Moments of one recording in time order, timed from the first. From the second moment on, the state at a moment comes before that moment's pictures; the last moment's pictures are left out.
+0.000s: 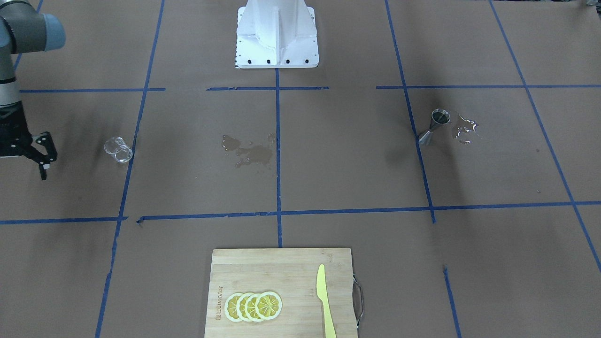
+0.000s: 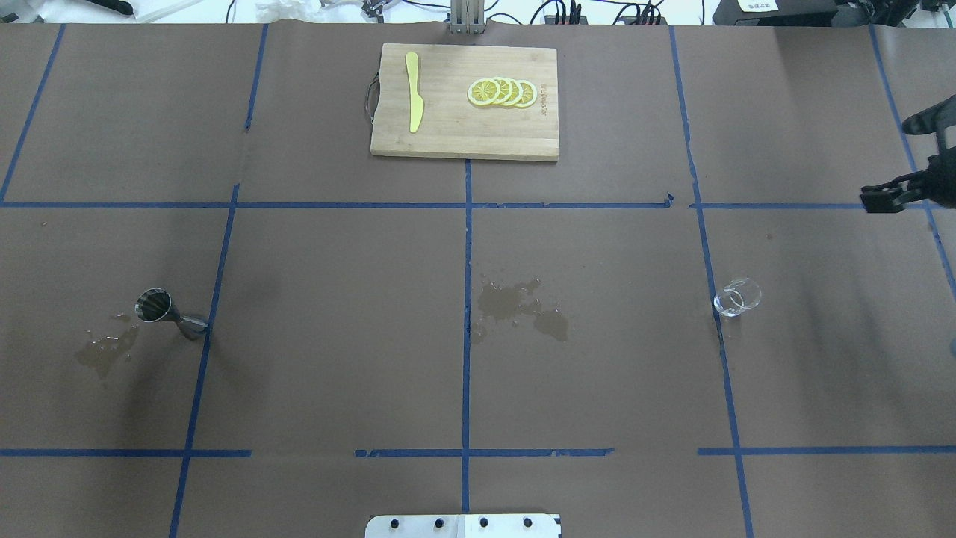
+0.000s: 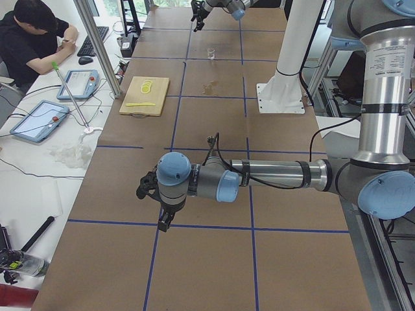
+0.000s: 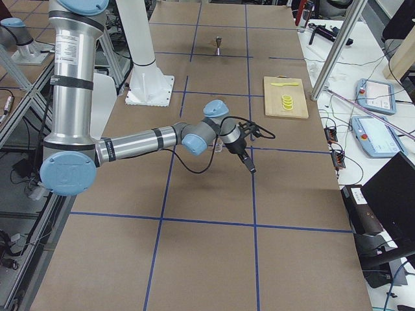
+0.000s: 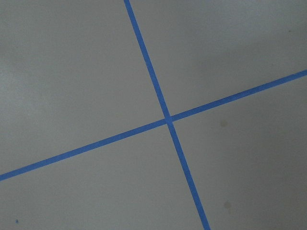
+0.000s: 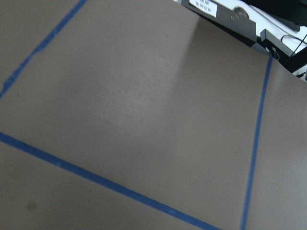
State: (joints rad) left arm -1.62 -1.54 -1.61 -1.74 -2.37 0.24; right arm 1.11 -1.67 1.85 -1.08 1.80 0.28
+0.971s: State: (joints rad) left arm -1.62 -1.53 -1.62 -1.74 -2.37 0.24; right arm 1.58 -1.78 1.85 -1.55 2.25 -0.14
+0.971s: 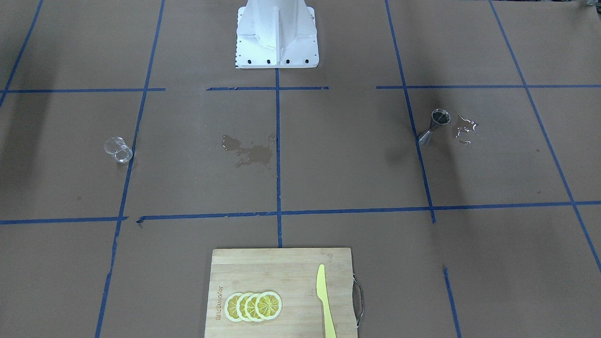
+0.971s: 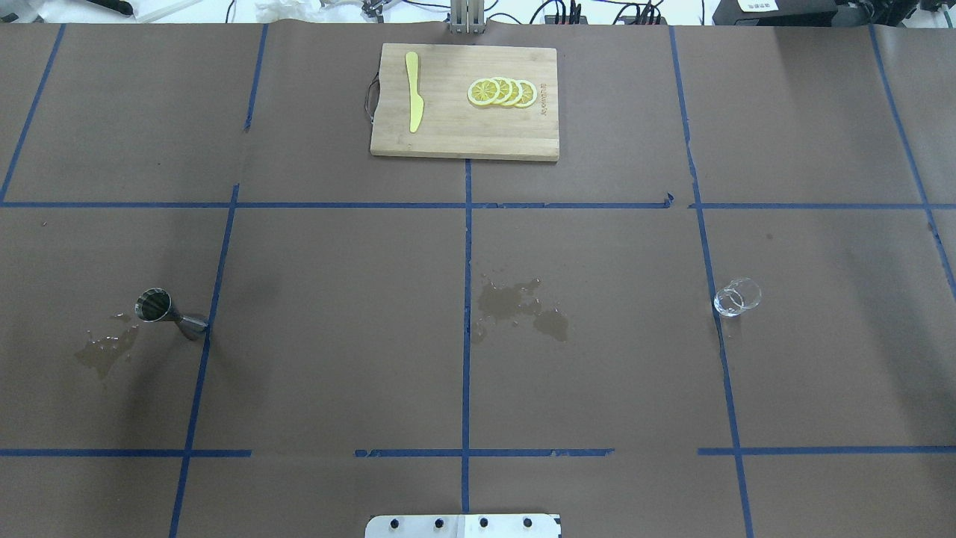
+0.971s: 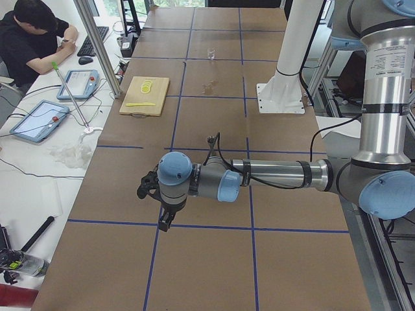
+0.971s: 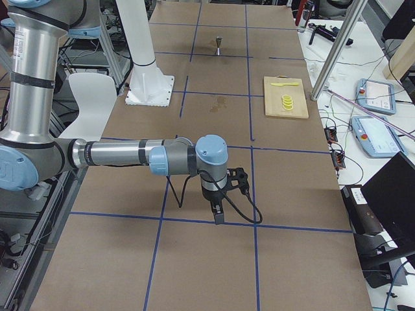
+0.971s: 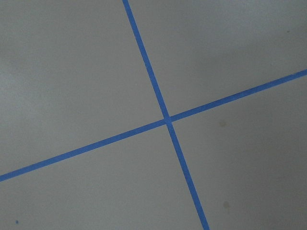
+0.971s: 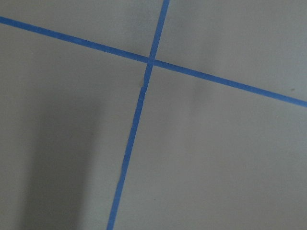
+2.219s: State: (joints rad) left arm -1.62 -1.52 -1.62 -1.73 -2.37 0.24; right arm 1.57 -1.83 1.82 -1.56 2.33 -0.02
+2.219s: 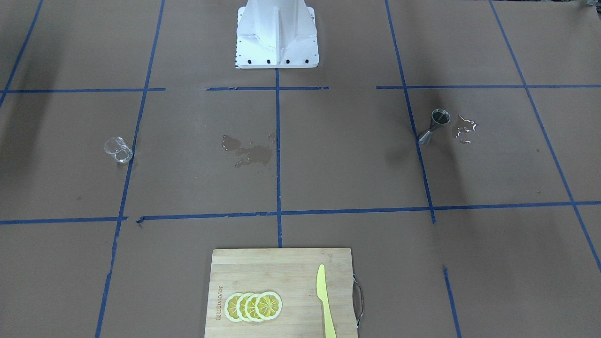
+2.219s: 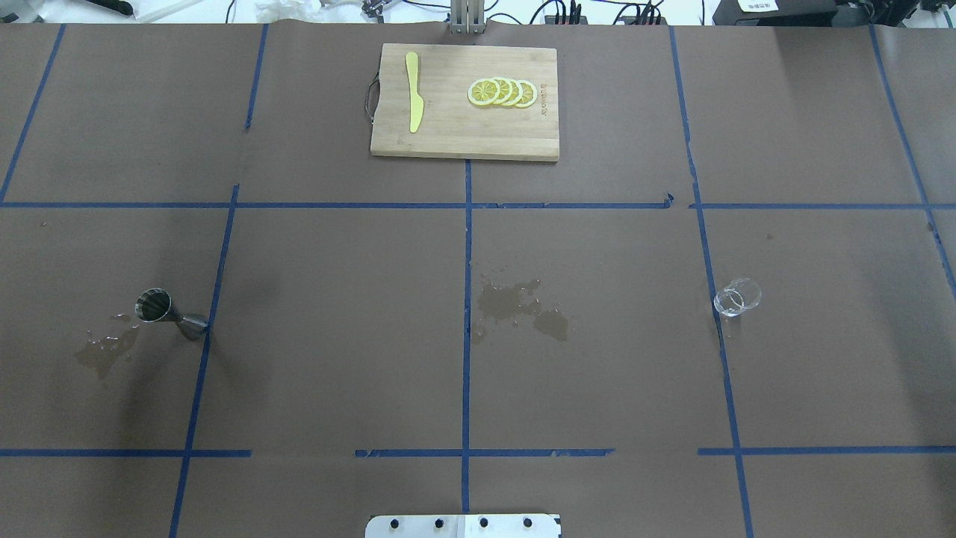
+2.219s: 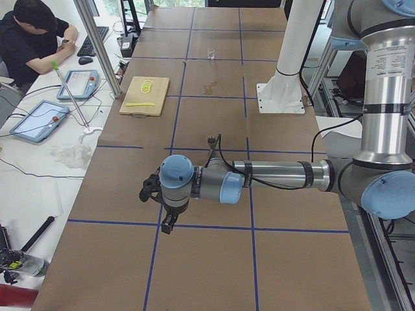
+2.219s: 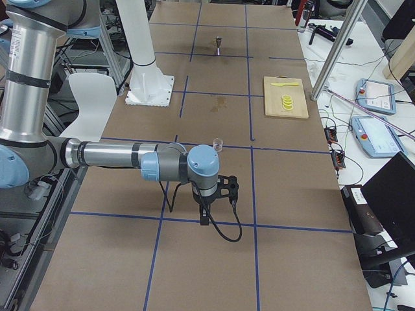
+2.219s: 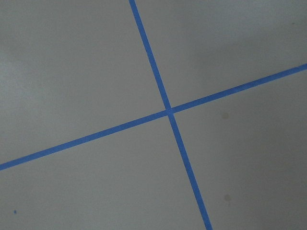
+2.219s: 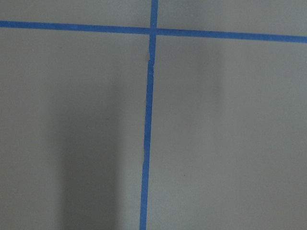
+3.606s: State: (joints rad) left arm -1.62 -1.52 -1.62 -1.73 -2.37 0.24; right arm 1.56 -1.83 1.77 -1.56 2.34 -0.02
